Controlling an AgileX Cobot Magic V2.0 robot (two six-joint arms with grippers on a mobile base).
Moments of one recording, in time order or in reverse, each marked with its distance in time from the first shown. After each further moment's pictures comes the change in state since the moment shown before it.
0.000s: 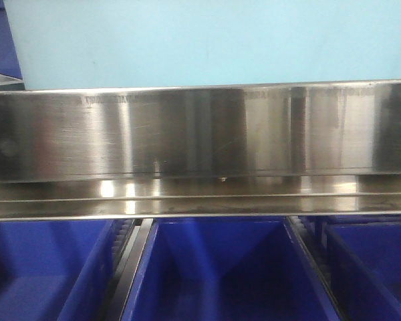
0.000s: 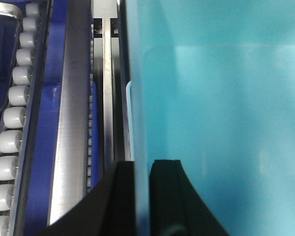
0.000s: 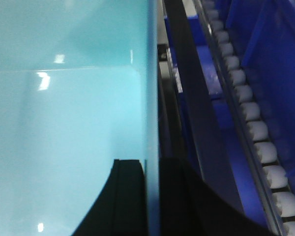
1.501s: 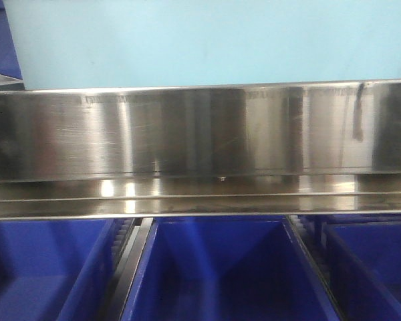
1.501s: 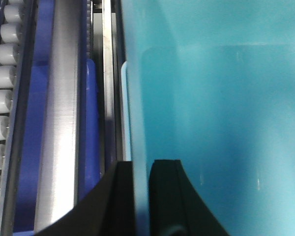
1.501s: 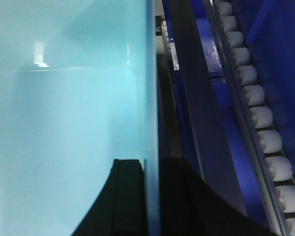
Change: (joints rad) left arm 0.006 0.068 0.000 -0.026 0.017 0.002; right arm -0.061 0.074 -0.007 0.073 0.003 -0.059
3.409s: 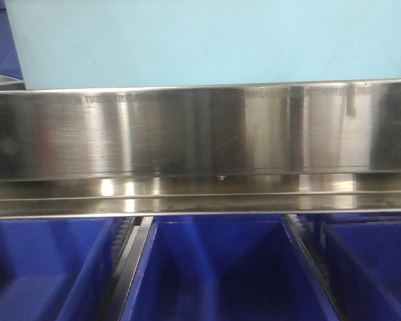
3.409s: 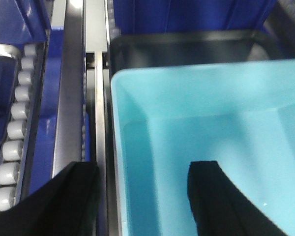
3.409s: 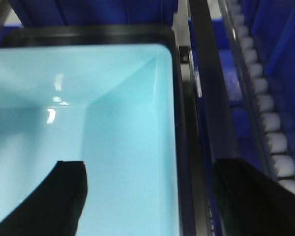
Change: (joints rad) left arm -0.006 -0.076 -0.089 0.050 -0.042 0.010; right arm 0.008 -0.081 -0.034 0.038 -0.048 -0.069
